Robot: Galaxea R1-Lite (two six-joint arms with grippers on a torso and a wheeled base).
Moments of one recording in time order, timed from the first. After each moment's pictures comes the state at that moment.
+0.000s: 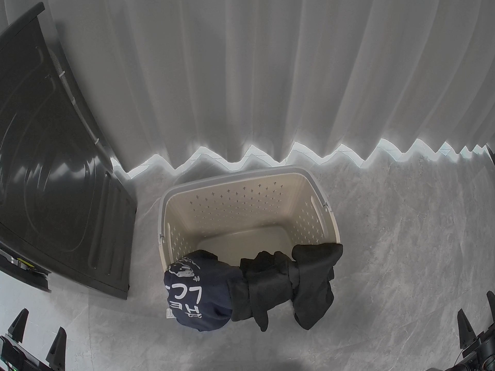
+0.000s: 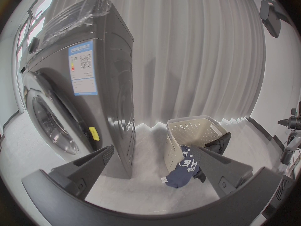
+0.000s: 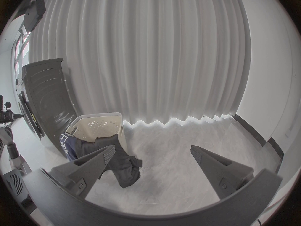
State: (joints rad) left arm -0.01 0.02 -0.02 0.00 0.00 -0.05; right arm -0.01 0.01 -0.02 0.00 0.00 -0.01
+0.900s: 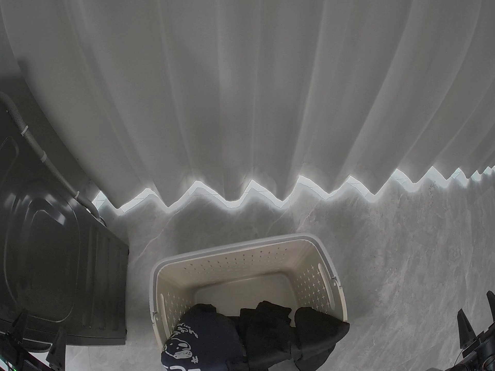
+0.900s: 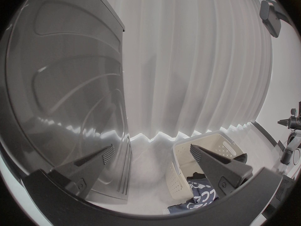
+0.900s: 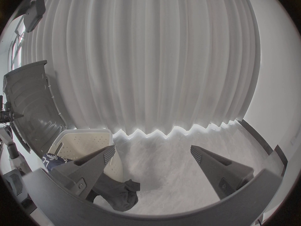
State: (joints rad) left arm -0.01 0.02 -0.02 0.00 0.00 -0.05; right arm -0.01 0.01 -0.02 0.00 0.00 -0.01
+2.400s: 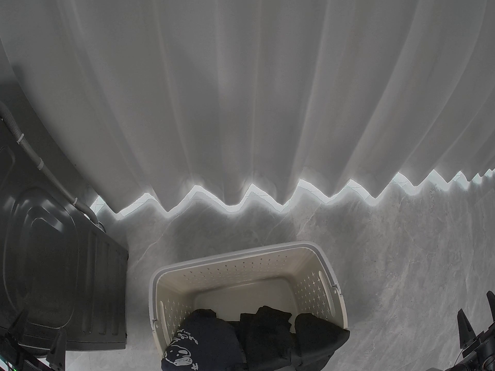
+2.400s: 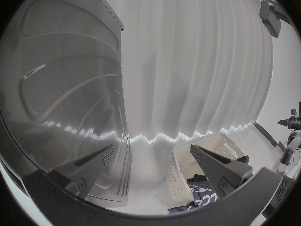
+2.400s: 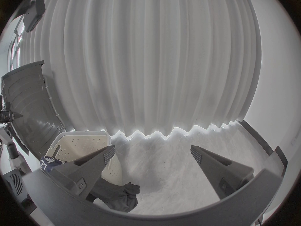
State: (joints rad) left arm -0.01 0.02 -0.02 0.00 0.00 -0.05; right arm -0.01 0.02 -0.02 0.00 0.00 -0.01
